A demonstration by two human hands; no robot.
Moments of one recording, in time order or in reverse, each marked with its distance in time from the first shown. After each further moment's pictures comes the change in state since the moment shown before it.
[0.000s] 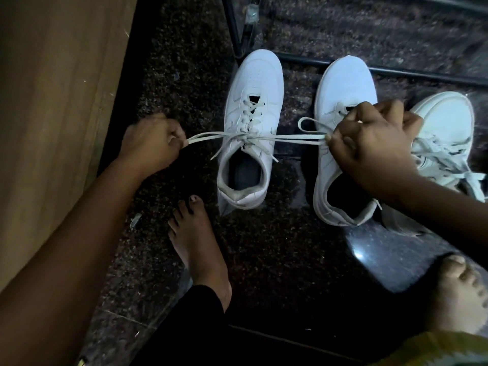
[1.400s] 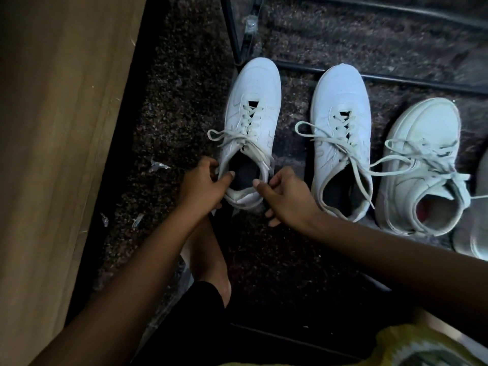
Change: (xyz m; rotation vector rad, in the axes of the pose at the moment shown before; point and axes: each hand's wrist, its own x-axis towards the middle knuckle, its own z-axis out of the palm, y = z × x) left_hand -0.048 0.052 0.069 -0.694 -0.058 -0.357; right_hand -0.035 -0.082 0.054 0.894 -0.458 0.429
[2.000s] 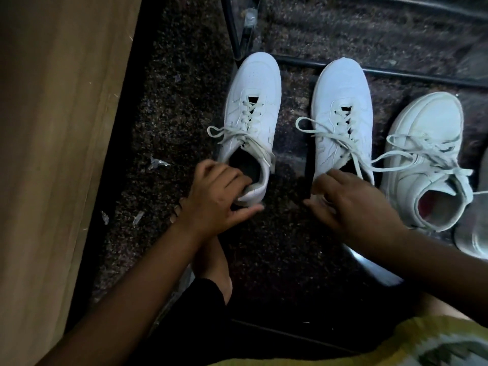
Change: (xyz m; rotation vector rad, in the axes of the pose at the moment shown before) left_hand -0.019 -0.015 0.004 0.680 0.200 1.087; right_hand -0.045 0.019 -0.076 -0.793 0.154 -0.599
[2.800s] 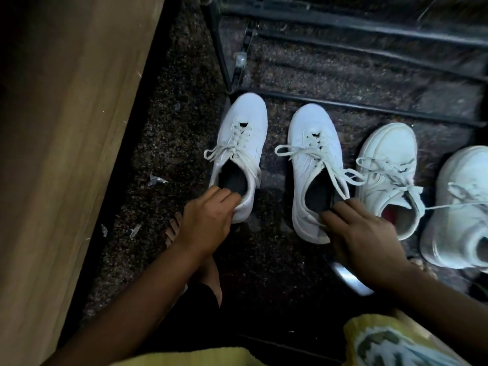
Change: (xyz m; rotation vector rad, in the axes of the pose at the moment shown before) left_hand 0.002 0.030 -0.027 -0.038 -0.054 -0.147; right_hand -0.046 0.013 -0.025 -0.255 0.189 -0.130
